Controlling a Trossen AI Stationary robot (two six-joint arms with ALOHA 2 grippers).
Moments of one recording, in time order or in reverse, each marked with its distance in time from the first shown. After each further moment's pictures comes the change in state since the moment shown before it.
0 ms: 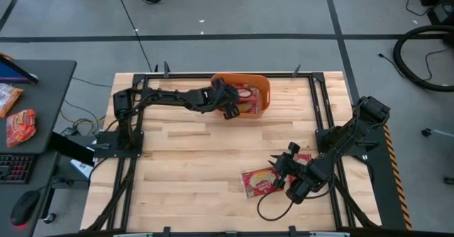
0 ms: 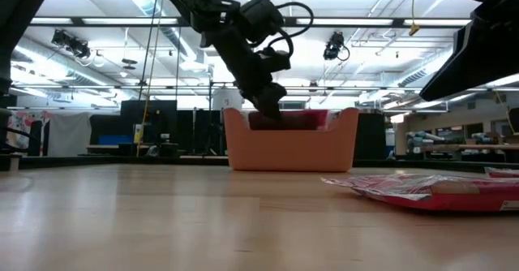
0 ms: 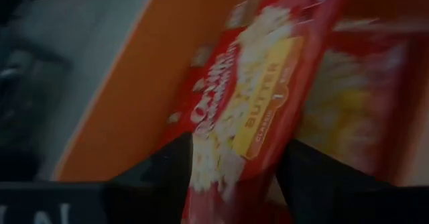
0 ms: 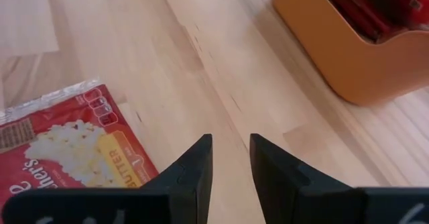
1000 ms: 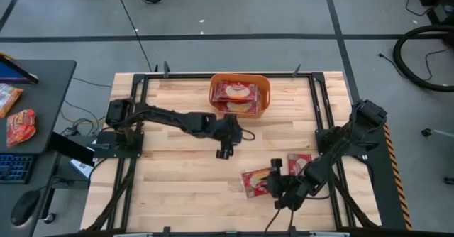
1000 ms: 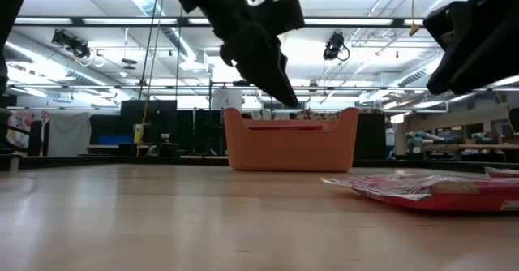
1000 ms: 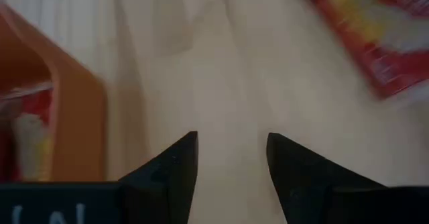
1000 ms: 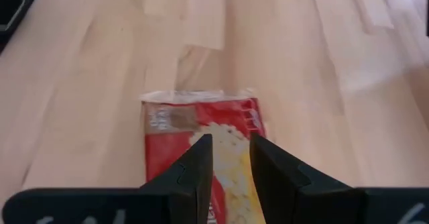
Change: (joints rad) left arm -0.281 -0.059 0.000 -0.159 0.387 0.040; right arm -0.005 0.059 0.006 0.472 -0.267 -0.607
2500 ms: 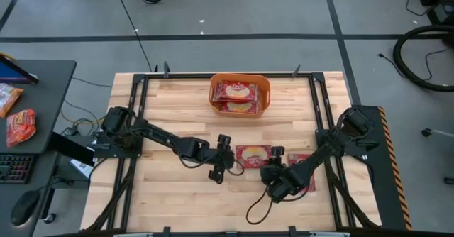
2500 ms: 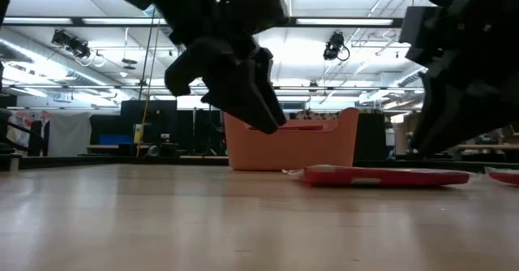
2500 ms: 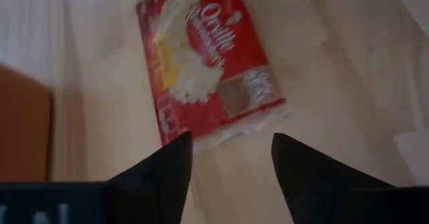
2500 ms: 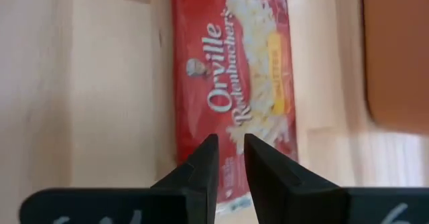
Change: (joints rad) left arm -0.244 0.002 -0.177 0.180 -0.217 -0.043; right arm -0.121 0.179 0.161 -0.548 0.030 0.156
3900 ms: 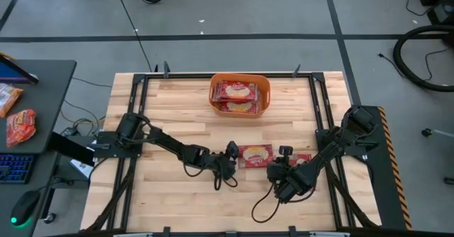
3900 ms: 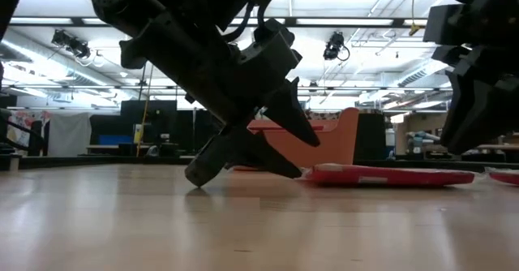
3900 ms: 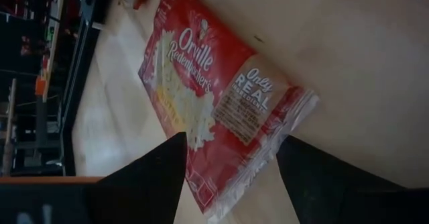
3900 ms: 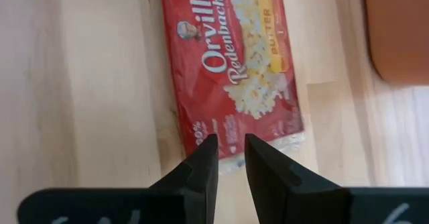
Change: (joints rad) left arm -0.013 0.191 -0.120 0.470 -0.145 0.625; right arm 0.044 -0.056 -0.042 -0.091 -0.043 0.186
